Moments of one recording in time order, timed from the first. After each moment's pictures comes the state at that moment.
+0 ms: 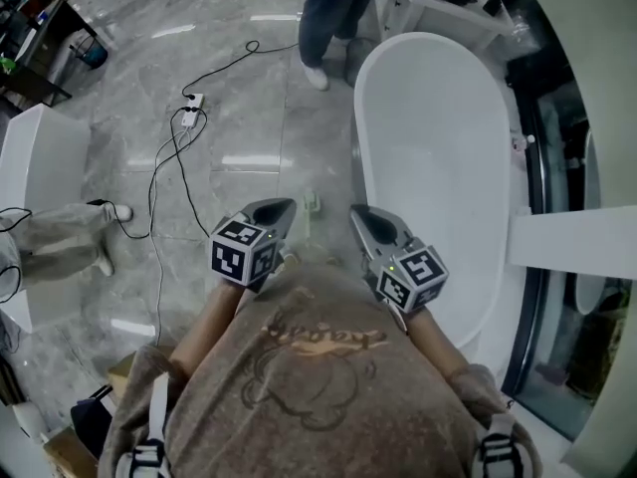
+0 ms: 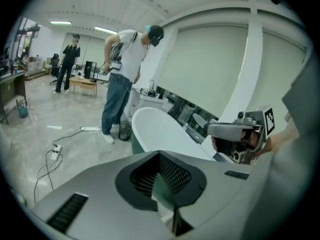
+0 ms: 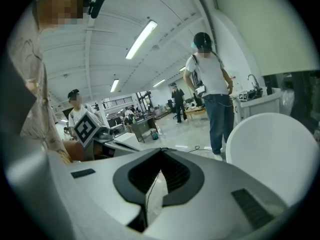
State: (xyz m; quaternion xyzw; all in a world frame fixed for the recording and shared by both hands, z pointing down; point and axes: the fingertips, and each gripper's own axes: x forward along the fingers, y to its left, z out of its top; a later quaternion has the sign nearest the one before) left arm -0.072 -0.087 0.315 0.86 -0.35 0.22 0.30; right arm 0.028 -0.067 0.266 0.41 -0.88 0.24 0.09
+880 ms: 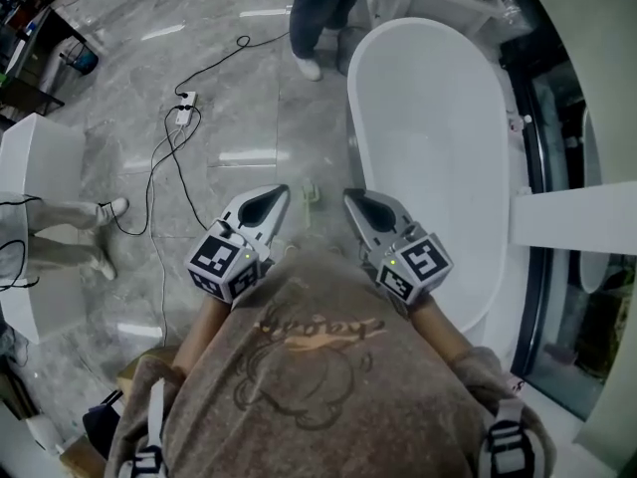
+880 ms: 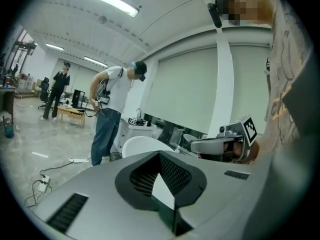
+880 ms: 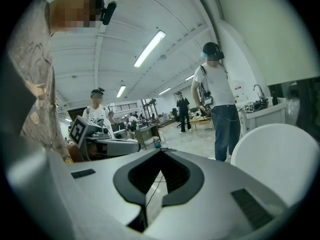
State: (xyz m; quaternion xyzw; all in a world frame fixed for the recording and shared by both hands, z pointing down) left arm -0.082 -0.081 0.239 0.92 -0.33 0.09 0.17; right arm 0.010 -0.063 0.233 0.40 -0.89 0.19 0.05
